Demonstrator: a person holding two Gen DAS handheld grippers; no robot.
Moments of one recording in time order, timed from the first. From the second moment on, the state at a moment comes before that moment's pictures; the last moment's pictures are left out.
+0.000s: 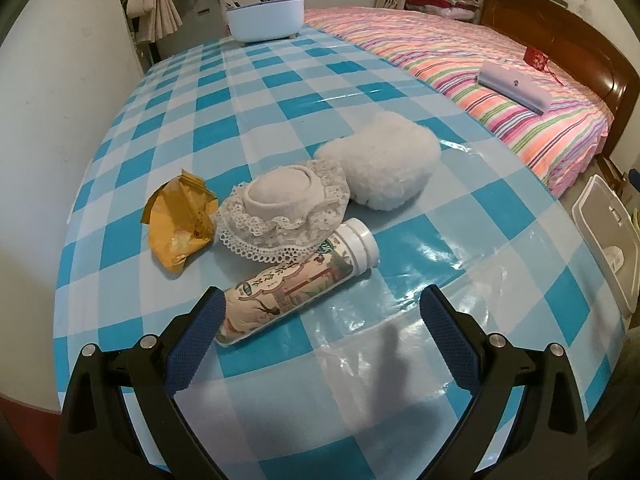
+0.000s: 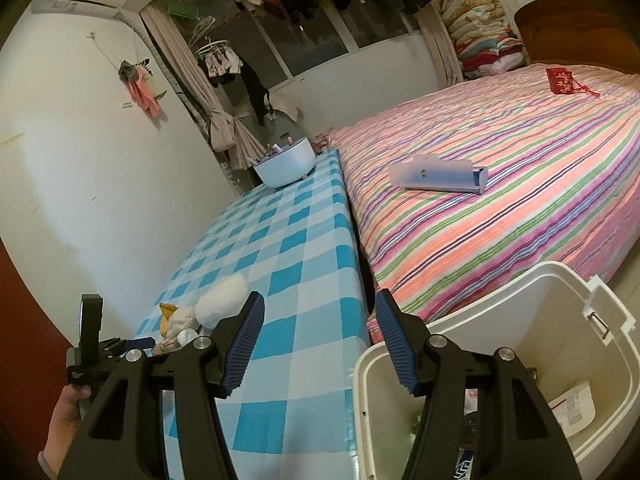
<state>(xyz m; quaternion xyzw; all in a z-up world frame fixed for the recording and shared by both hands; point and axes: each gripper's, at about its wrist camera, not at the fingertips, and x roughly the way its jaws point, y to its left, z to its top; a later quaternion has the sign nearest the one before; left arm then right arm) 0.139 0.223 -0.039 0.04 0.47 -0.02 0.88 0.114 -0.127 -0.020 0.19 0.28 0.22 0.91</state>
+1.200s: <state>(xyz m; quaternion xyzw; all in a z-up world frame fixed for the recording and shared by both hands) 0.130 0.243 -0.008 -0.02 0.45 -0.02 0.89 0.125 -0.092 -0.027 0.18 0.29 0.25 0.90</state>
